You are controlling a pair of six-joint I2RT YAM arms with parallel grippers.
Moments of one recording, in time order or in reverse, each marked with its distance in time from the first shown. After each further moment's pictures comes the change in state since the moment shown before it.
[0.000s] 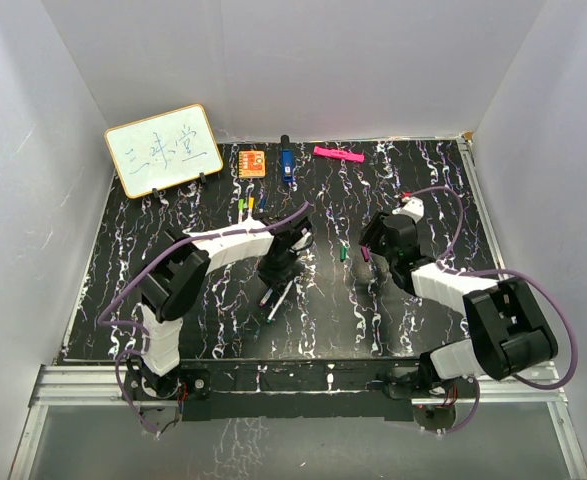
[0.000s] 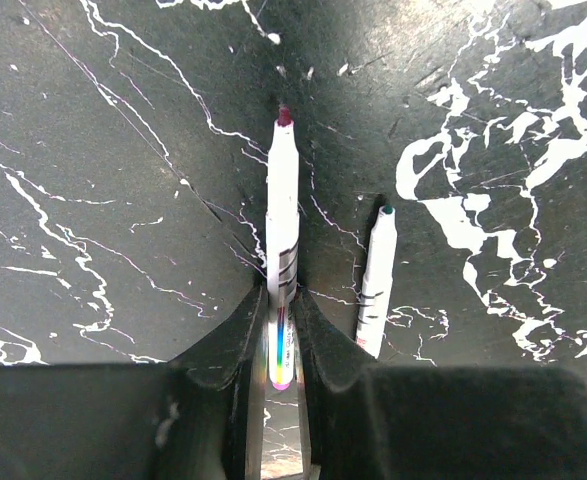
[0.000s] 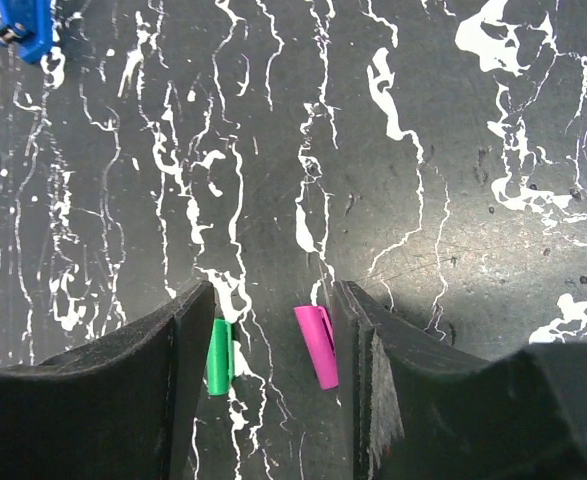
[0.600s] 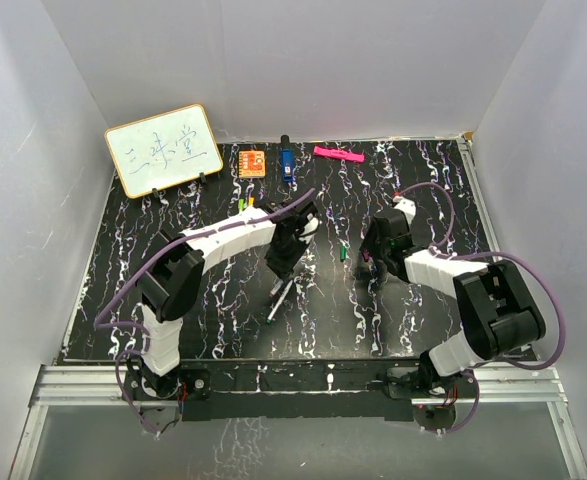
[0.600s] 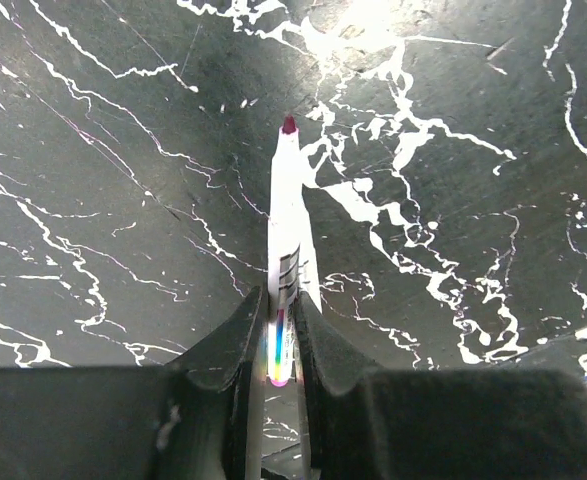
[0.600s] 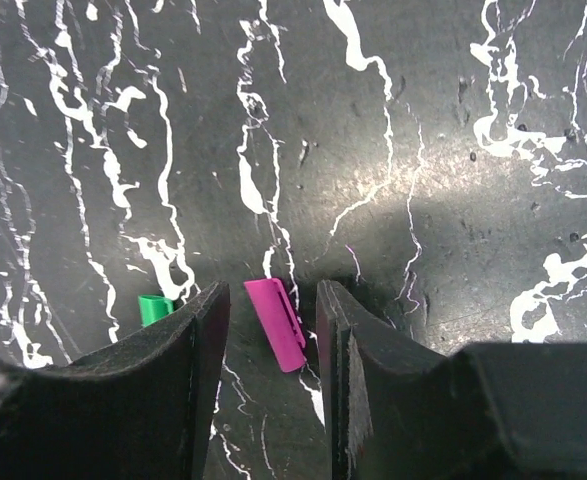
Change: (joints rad) left arm 0.002 -0.003 0.147 -0.100 0.085 0.055; right arm 0.000 0.107 0.111 -0.217 0.008 -0.003
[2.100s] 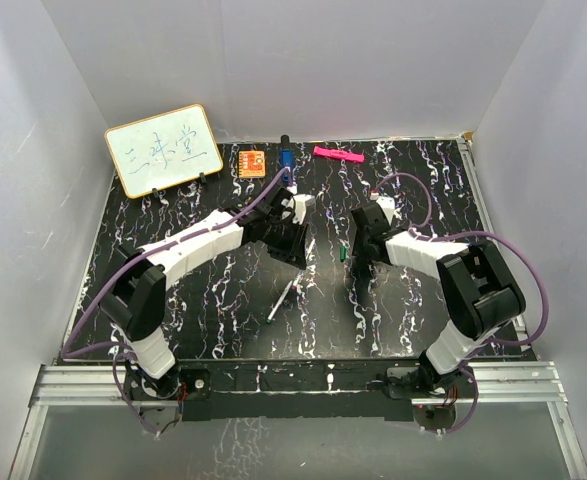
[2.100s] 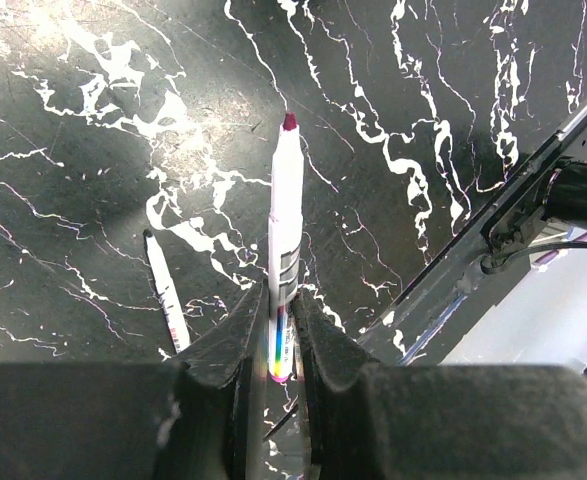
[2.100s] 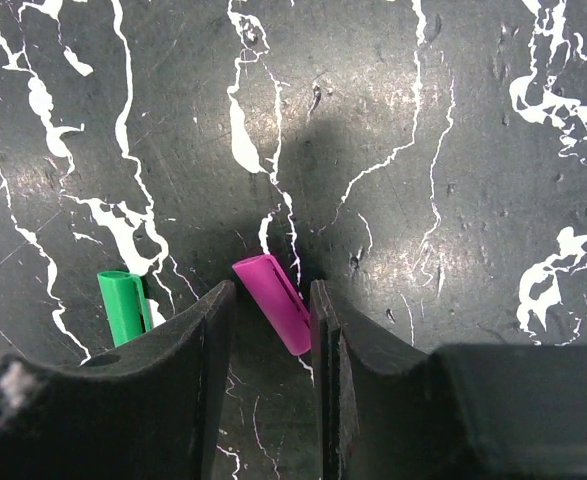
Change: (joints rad) left arm 0.076 -0.228 -0.158 0.306 0.351 -0.138; right arm 0.093 0.167 0.221 -0.336 0.097 -0.047
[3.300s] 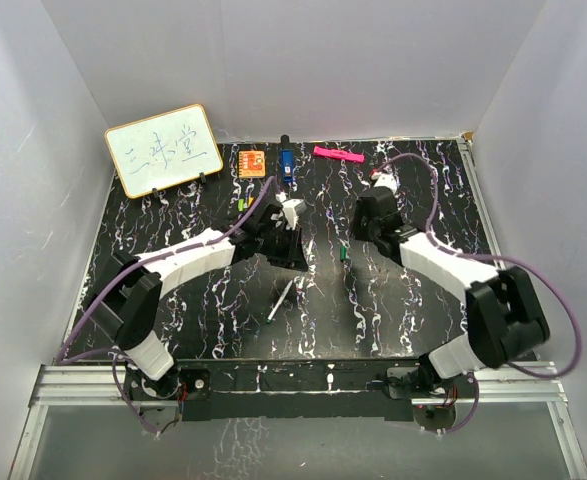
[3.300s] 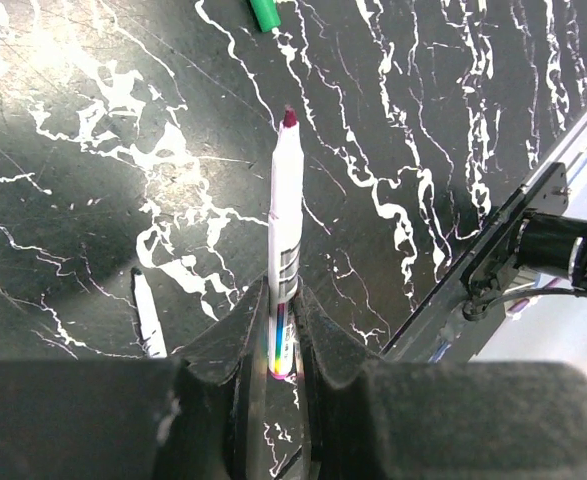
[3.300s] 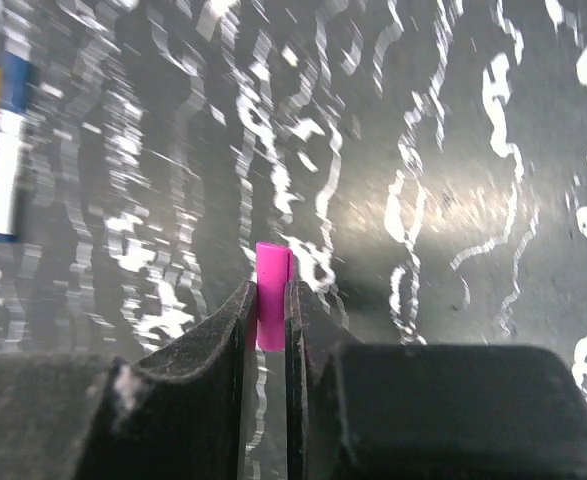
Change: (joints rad) left arm 0.011 -0.073 -0.230 0.317 0.006 -0.126; right arm 0.007 -0.151 0.043 0.035 -0.129 -0.043
